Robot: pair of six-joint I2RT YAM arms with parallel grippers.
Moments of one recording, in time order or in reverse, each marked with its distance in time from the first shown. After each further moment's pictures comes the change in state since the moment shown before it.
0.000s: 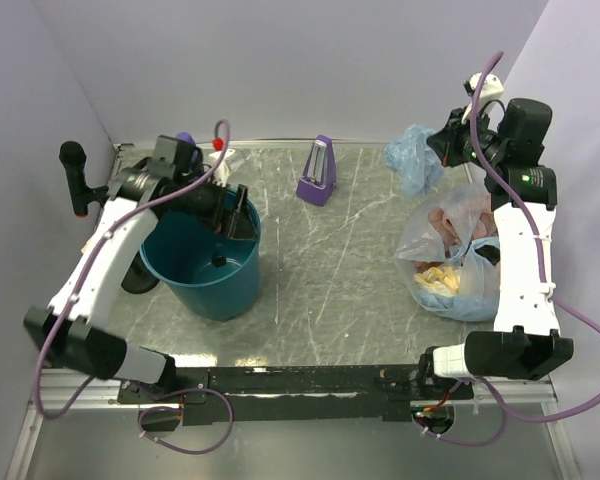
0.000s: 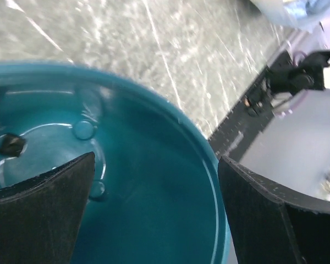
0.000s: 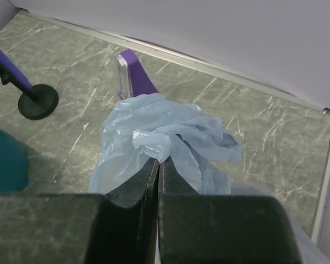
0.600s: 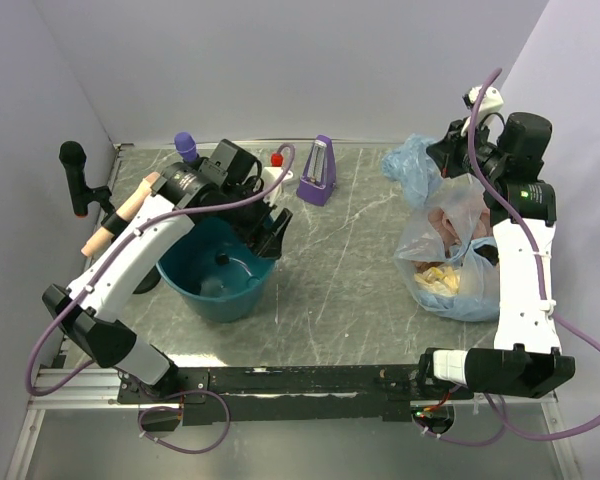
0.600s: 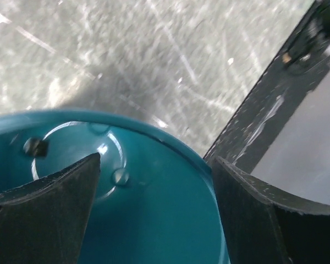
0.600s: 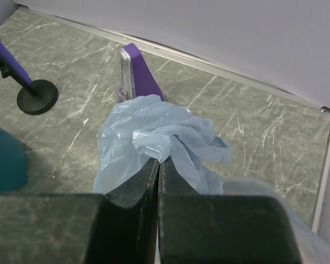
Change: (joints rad) left arm -0.333 0.135 0.198 -0.131 -0.291 0.067; right arm 0.004 -0.094 -0.125 0.042 0.002 -0.008
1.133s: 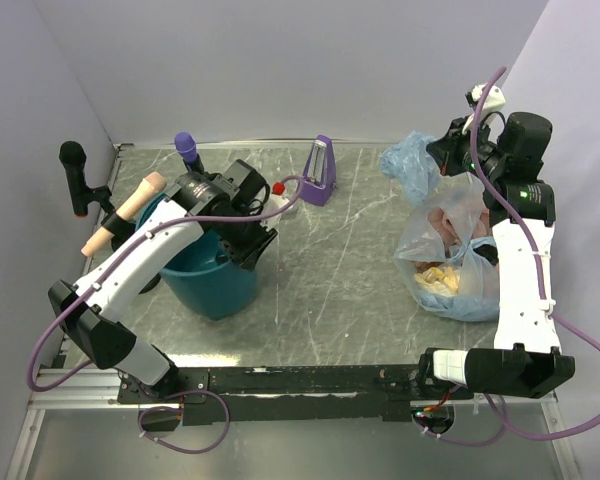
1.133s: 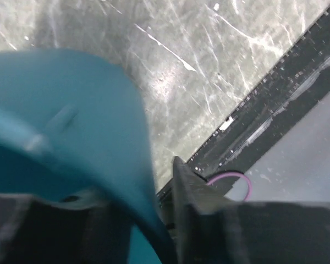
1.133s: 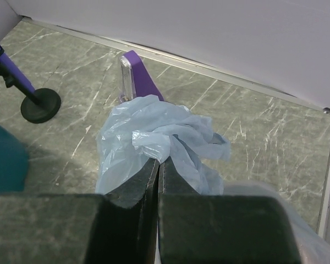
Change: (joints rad) left arm -0.054 -0.002 -0.085 -0.148 -0.195 0.072; right arm 0.000 -0.001 -0.010 0.037 0.004 0.040
